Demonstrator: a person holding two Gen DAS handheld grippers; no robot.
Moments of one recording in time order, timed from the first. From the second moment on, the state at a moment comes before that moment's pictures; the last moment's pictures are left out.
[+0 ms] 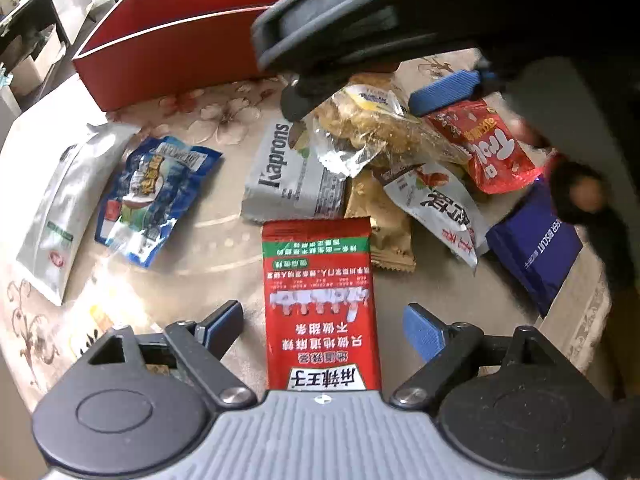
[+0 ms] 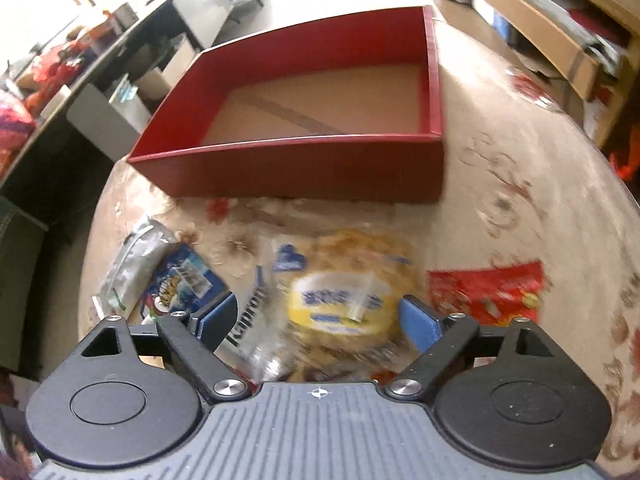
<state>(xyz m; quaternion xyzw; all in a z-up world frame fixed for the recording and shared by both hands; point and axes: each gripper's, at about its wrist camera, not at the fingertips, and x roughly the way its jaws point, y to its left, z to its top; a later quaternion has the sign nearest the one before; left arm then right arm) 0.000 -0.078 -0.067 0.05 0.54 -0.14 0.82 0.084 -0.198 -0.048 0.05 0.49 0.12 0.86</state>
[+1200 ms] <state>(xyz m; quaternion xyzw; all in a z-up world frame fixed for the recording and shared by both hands) -0.025 -0.039 -0.012 -0.02 0.51 -0.13 0.85 0.024 -0.224 -0.022 0.03 0.44 0.11 0.89</state>
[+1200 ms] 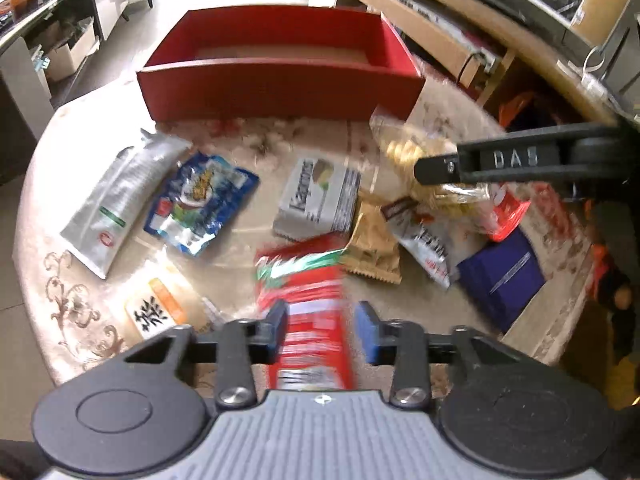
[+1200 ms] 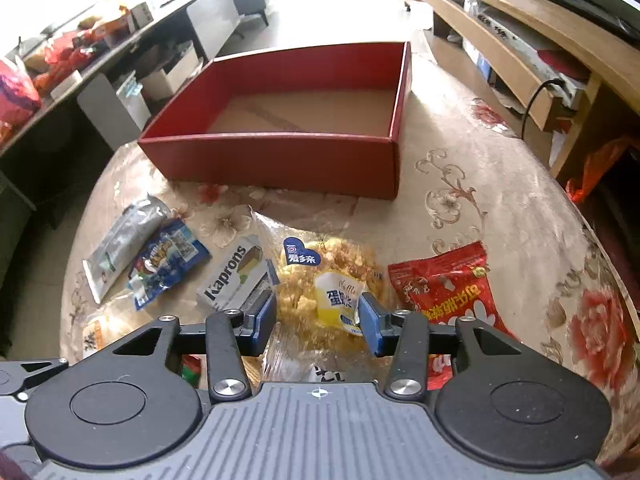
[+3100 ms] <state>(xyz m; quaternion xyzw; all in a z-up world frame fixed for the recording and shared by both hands) 0.050 -0.016 -0.034 -0.14 0.56 -0.04 0.81 0.028 -0.212 -0.005 0.04 0.43 0.11 0.90</state>
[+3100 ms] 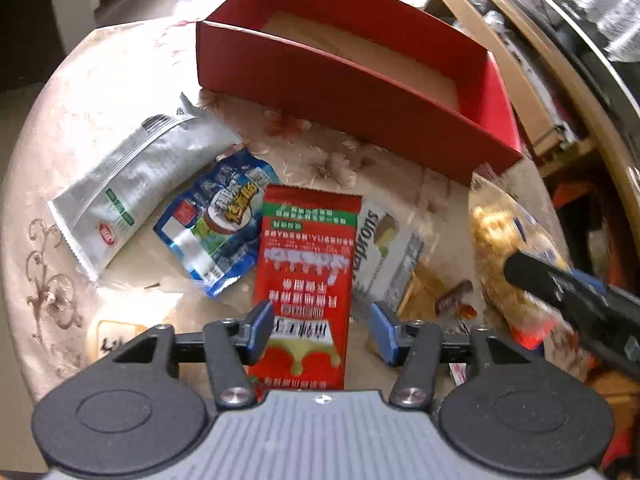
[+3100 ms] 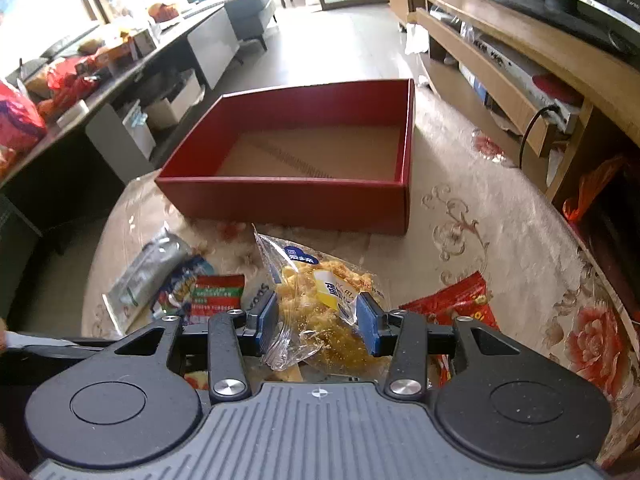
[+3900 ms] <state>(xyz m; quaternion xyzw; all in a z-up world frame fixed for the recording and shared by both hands) 0.054 -0.006 0.008 -0.12 0.50 -0.03 0.85 0.029 -0.209 0.005 0.04 0.40 0.11 0.91</state>
